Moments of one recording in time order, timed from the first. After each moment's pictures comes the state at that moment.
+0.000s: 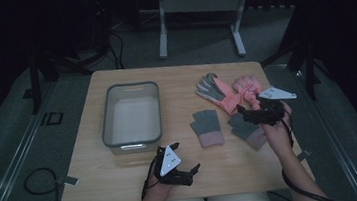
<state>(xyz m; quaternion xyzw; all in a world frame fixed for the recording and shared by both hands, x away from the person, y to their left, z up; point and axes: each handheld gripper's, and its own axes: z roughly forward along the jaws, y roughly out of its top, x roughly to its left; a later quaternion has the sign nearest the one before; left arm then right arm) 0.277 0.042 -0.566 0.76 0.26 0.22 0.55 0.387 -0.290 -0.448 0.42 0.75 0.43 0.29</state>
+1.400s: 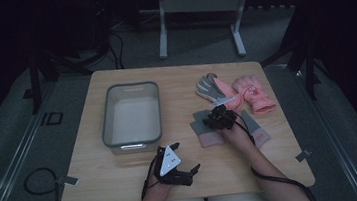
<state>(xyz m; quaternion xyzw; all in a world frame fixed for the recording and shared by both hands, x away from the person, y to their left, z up) 0.277 0.043 -0.566 0.76 0.26 0.21 0.55 0.452 -0.193 -0.548 0.38 0.85 0.33 0.16</state>
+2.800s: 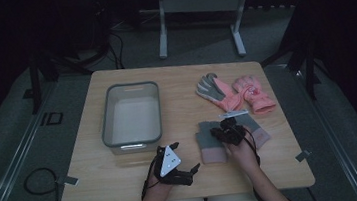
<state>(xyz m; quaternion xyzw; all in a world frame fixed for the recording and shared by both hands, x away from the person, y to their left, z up) 0.277 0.042 -0.566 0.76 0.26 0.22 0.55 0.382 -0.202 -0.531 0.47 0.80 0.34 0.13</state>
